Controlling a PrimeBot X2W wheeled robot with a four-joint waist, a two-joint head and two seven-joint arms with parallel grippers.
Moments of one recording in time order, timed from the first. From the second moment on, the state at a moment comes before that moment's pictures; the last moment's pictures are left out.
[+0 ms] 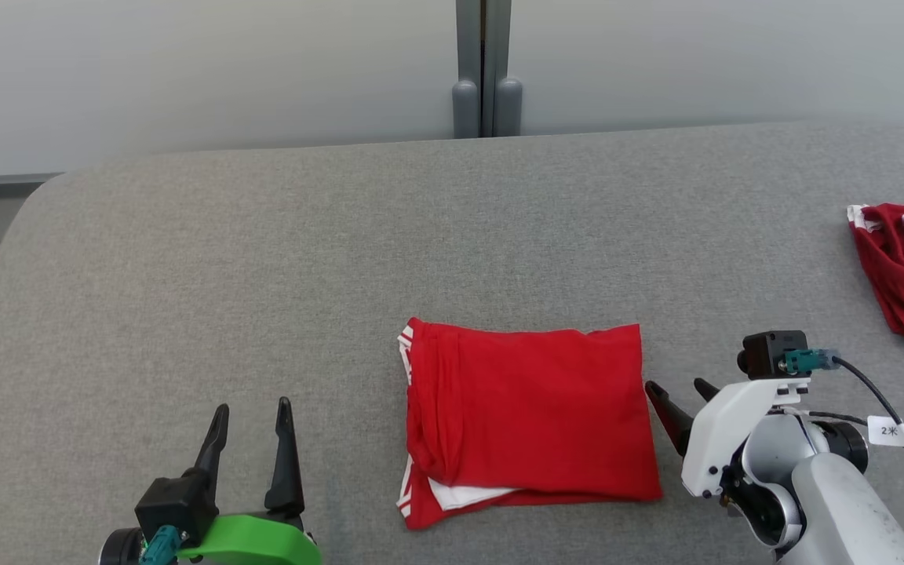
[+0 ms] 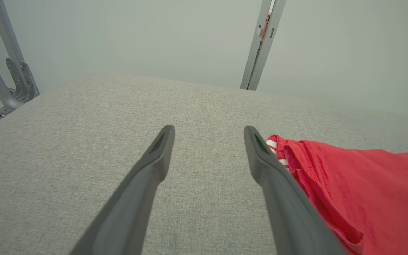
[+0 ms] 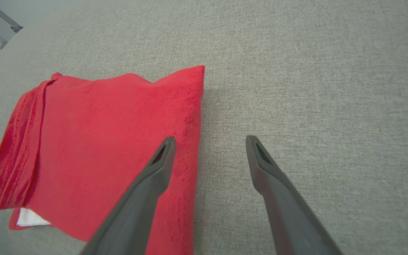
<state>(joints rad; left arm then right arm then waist) 0.02 0.08 -0.20 0.21 -0.32 0.05 -0.26 -0.20 -0.12 0.10 0.36 0.37 0.13 0.36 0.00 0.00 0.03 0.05</state>
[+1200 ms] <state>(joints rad) -0.01 0.06 -0.18 0.22 -0.27 0.01 -0.26 -0.40 -0.31 0.11 0.54 0.43 0.13 0.31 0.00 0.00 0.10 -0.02</state>
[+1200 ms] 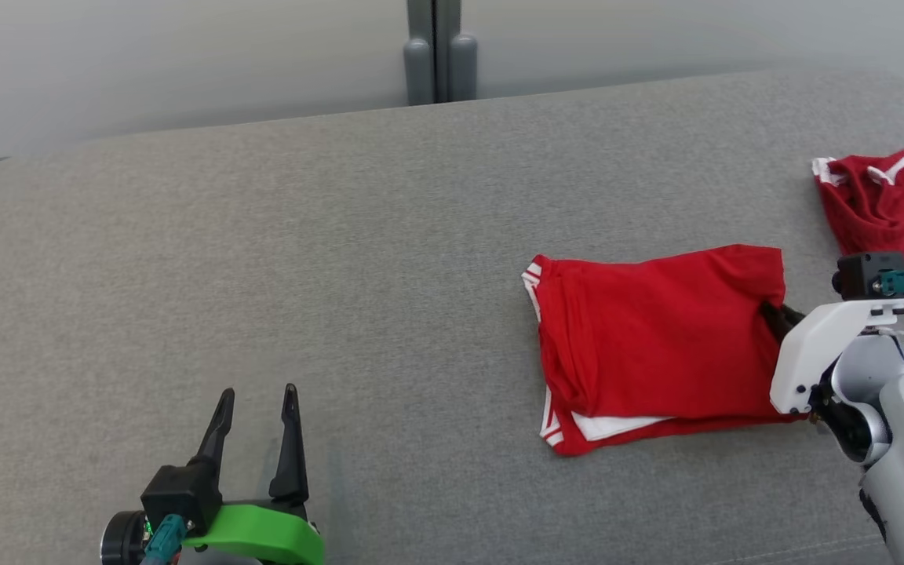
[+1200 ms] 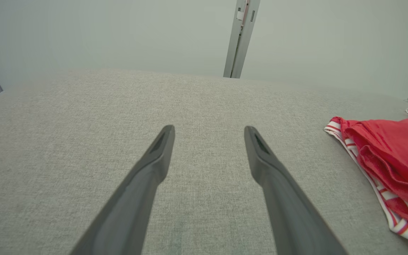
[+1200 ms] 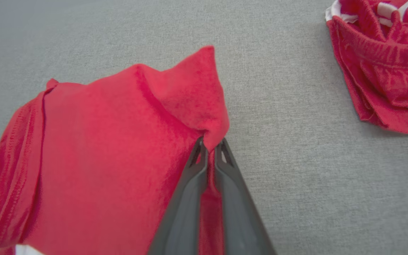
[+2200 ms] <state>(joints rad) -0.08 0.08 -0.20 0.24 -0.25 0.00 -0.26 -0.57 -0.27 0.05 0.51 0.37 0.13 0.24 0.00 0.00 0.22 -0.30</state>
